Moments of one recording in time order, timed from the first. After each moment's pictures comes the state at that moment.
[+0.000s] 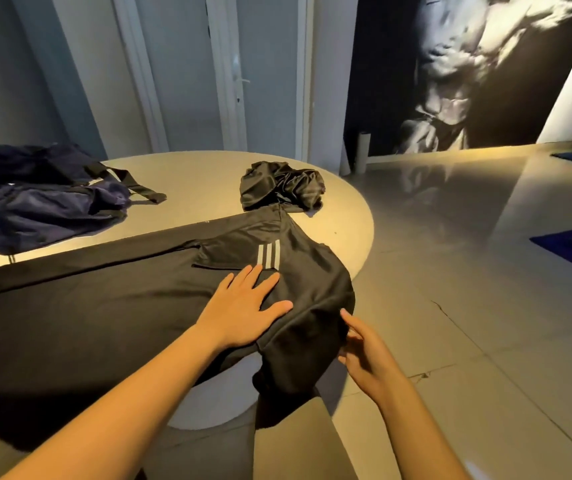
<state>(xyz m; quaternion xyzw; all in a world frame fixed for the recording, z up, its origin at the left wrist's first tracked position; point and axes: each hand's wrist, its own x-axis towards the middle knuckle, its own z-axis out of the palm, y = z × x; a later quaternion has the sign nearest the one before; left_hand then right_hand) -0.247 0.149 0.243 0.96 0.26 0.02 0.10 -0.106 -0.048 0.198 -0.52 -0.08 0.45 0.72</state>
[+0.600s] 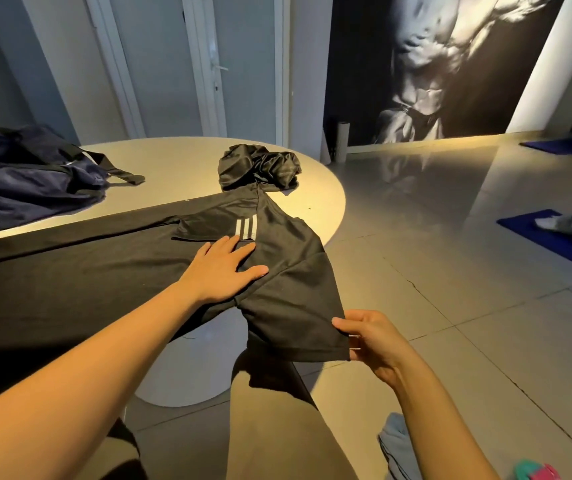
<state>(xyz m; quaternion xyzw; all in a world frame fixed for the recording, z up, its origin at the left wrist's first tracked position) -0.248 0.147 0.248 0.96 0.26 0.03 0.07 -0.124 -0.135 0.213 -0.65 -0.17 0.41 0.61</state>
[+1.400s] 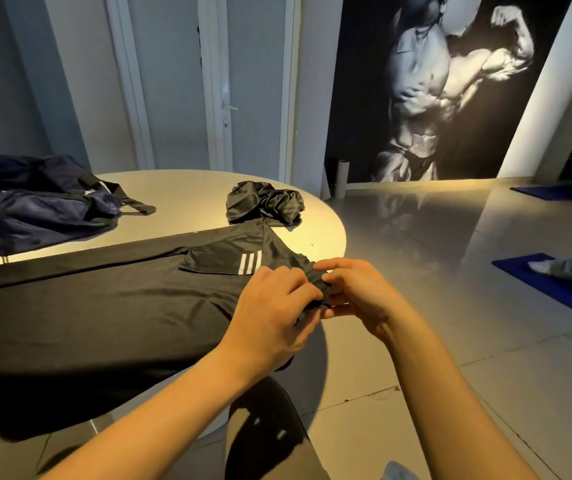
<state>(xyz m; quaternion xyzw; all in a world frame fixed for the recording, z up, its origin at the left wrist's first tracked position) -0.270 0.016 0.305 0.89 -0.01 0.45 -0.01 -0.123 -0.085 0.342 -0.71 -0.30 0.31 0.55</state>
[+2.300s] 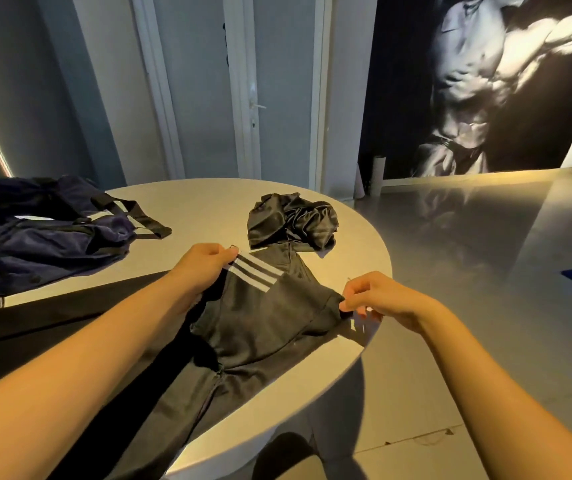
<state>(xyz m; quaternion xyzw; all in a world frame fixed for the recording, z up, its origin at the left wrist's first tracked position) -0.216 0.245 0.355 0.73 0.42 0.24 0.47 0.029 0.040 0.318 -0.75 -0.47 0.33 0.33</state>
